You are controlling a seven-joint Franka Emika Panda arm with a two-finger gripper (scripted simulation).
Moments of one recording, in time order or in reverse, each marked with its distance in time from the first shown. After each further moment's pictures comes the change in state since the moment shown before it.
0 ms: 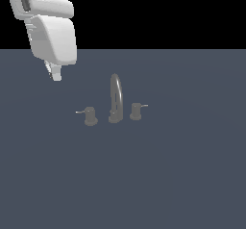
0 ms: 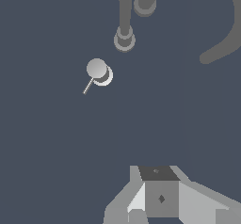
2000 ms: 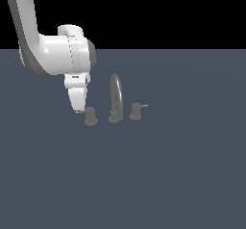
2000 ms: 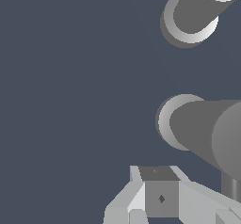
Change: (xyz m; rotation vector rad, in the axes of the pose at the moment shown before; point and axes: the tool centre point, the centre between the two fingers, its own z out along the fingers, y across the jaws) arm 0.107 -0.113 0.171 -0.016 0.014 0.549
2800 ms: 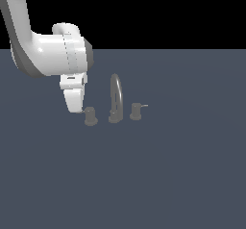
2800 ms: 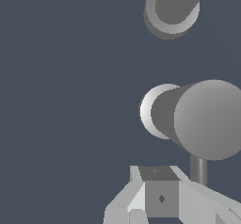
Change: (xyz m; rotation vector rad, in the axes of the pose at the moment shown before) arm -0.010 0.016 -0.002 0.001 -0.001 -0.004
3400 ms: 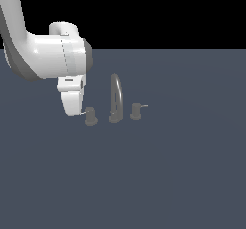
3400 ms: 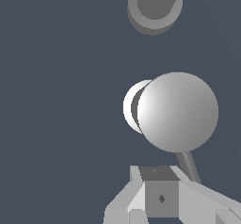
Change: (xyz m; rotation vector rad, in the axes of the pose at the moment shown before) arm -0.004 0.017 0.000 0.022 -0.005 0.001
